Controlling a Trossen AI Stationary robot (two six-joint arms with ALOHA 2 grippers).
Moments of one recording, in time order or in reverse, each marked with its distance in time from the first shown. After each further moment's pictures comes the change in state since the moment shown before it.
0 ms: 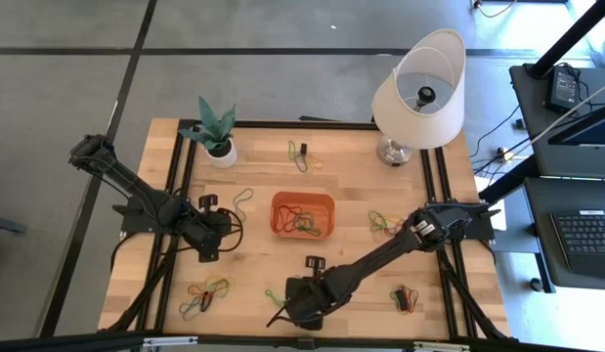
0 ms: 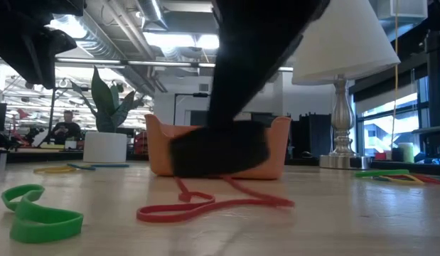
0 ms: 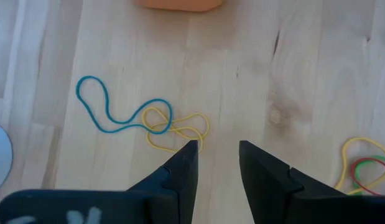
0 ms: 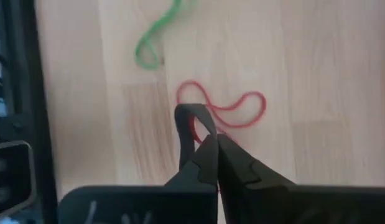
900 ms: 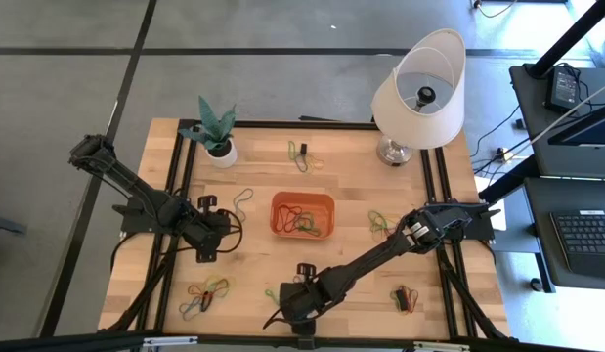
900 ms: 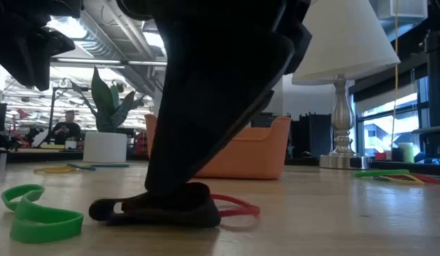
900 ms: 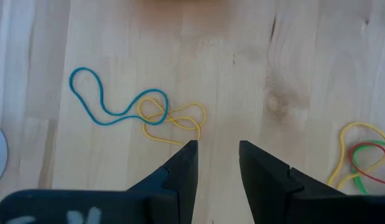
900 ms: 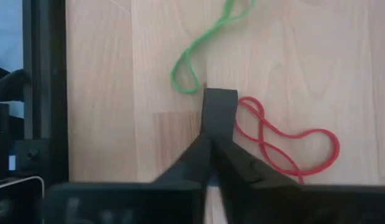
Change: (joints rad) left arm 0.000 0.000 0.000 -0.021 0.035 0.015; right arm -0.014 0.047 -0.083 0.256 -0.095 -0.029
